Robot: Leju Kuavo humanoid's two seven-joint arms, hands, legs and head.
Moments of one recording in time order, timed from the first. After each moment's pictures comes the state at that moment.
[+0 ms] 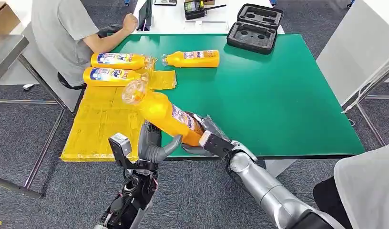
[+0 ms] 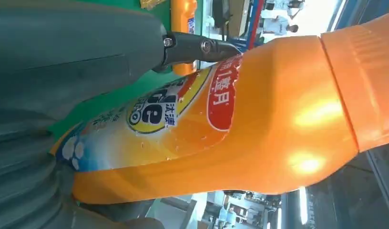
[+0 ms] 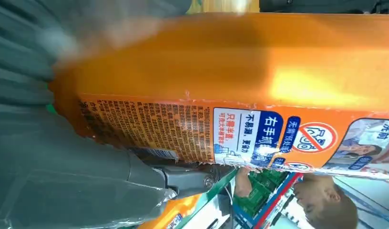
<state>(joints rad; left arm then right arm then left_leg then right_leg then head) -0.30 -0.30 -0.31 -1.03 0.08 -0.14 -0.70 -0.57 -0.01 0.71 -0.78 0.17 -0.03 -0.70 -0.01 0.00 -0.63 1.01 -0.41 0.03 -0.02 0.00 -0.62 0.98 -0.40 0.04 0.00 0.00</state>
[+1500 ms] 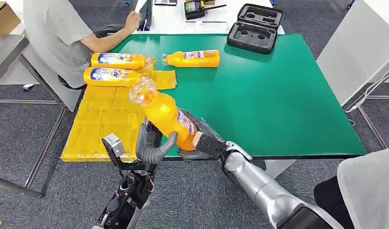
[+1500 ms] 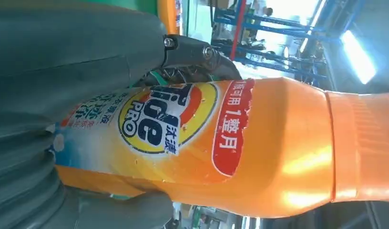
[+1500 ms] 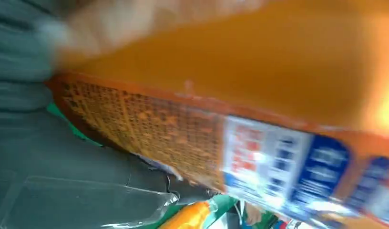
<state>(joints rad) -0.28 -0.30 -0.28 -1.06 0.09 -0.31 -0.70 -0.61 0.04 0.73 -0.63 0.20 -0.03 -0.70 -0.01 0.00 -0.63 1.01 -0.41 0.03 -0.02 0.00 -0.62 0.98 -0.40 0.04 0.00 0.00</state>
